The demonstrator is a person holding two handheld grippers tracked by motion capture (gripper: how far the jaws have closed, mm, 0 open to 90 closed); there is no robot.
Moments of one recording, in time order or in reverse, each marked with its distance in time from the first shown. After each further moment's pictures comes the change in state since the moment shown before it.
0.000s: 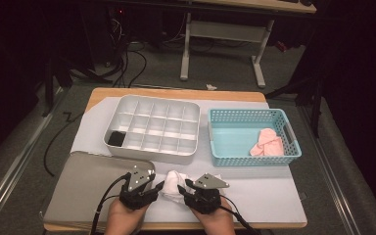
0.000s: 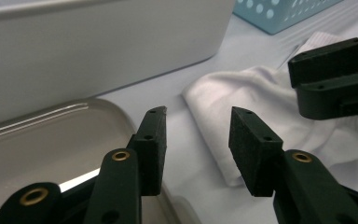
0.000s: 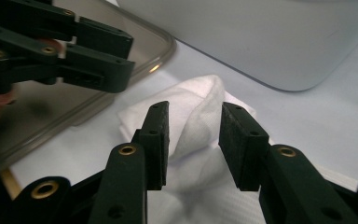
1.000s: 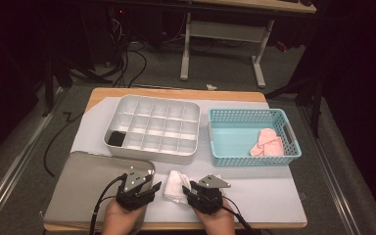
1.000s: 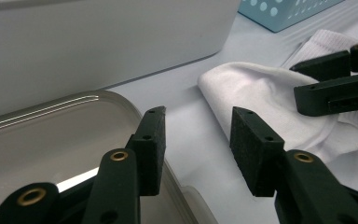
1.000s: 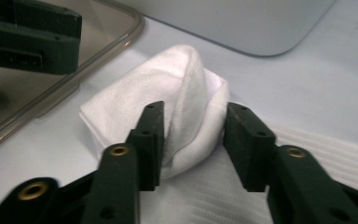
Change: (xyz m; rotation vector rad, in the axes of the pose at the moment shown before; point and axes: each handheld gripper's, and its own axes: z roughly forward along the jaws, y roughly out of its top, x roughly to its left) left arm 0.004 -0.005 -0.003 -0.022 -0.011 -0.034; right arm -0.008 -0.016 0.003 0.044 -0.056 0.081
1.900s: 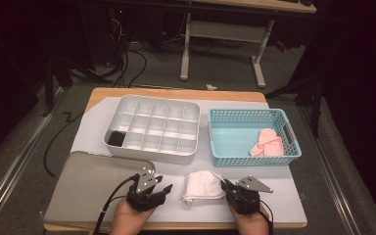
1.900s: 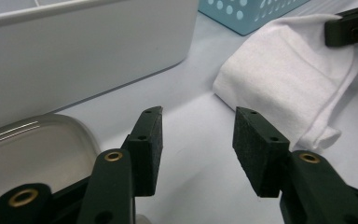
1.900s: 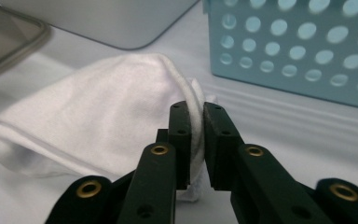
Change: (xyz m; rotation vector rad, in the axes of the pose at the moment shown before) left arm -0.025 0.013 0.011 0.020 -0.041 0.076; right arm -0.069 -0.021 -0.062 -0.051 -0.168 0.075
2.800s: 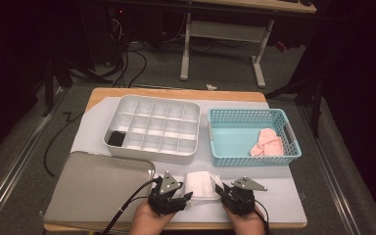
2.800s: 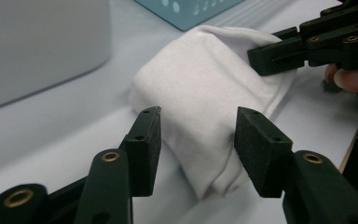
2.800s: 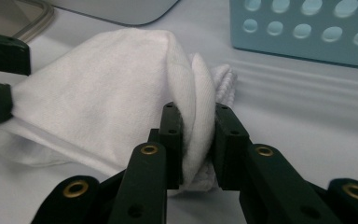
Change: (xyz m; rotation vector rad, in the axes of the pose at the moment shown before) left arm -0.041 0.014 0.039 0.103 -0.105 -0.012; right arm 0.002 -0.007 0.014 0.053 0.057 0.043
